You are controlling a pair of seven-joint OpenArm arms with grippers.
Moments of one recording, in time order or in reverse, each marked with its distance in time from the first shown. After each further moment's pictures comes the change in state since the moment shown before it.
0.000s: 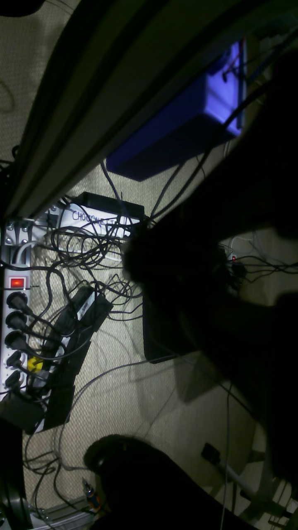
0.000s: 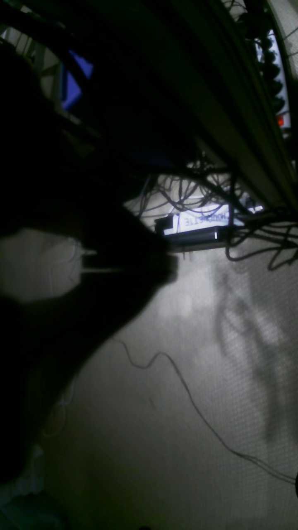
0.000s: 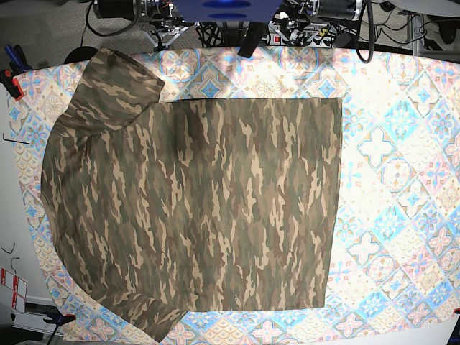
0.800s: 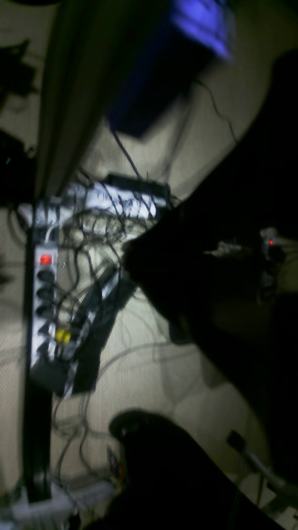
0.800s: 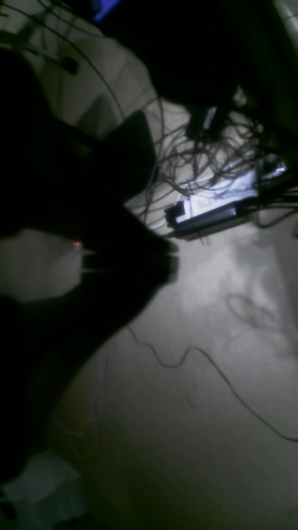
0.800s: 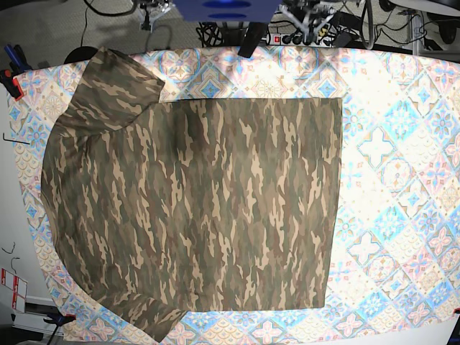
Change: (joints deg) left arm 8.2 -3.7 0.2 0.0 0.2 -0.2 -17.5; right arm -7.6 1.9 6.5 -0.2 1.8 -0.2 8.9
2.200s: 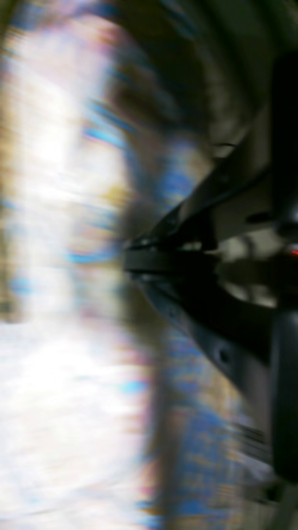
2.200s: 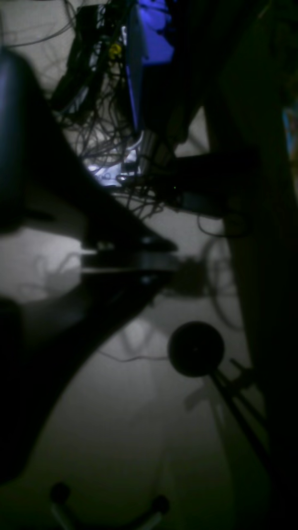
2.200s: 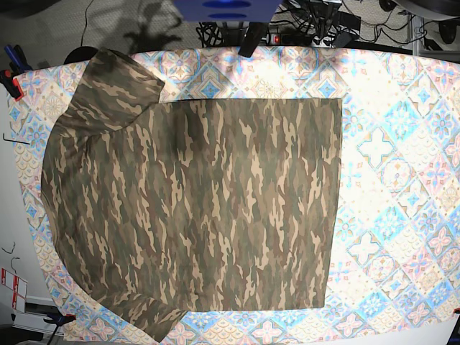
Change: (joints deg) left arm 31.0 -1.6 -0.3 43.1 -0.3 -0.2 -53.1; right arm -22.2 -0.5 -0.2 3.1 -0.3 0.2 64.4
